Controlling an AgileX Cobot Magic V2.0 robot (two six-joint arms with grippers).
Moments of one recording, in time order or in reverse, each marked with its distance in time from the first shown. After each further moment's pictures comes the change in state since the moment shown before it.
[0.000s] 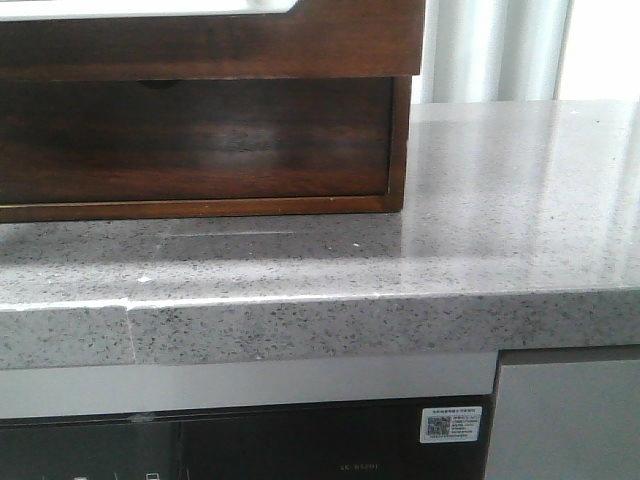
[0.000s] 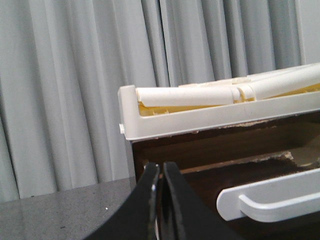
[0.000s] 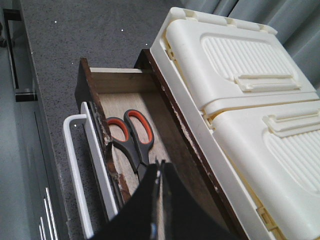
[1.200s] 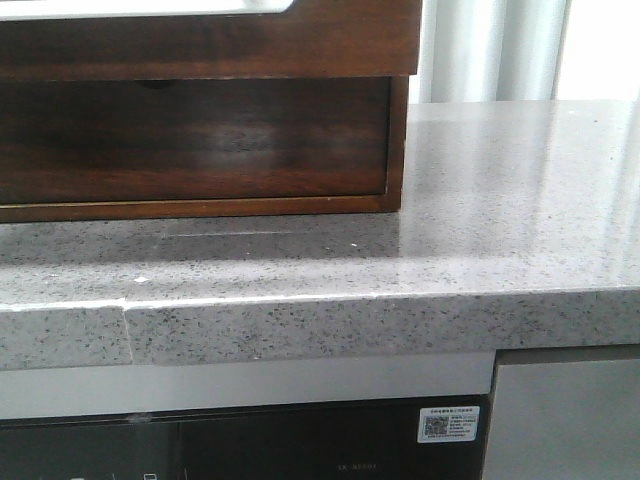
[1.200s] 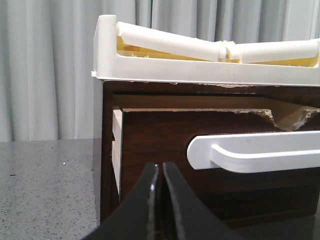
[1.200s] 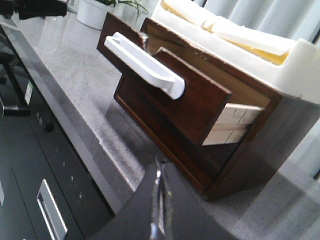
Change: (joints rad) left arm 0.000 0.000 0.136 -0.185 -0.073 -0.004; right arm 0.000 -1.210 1.276 0.022 -0.430 0.001
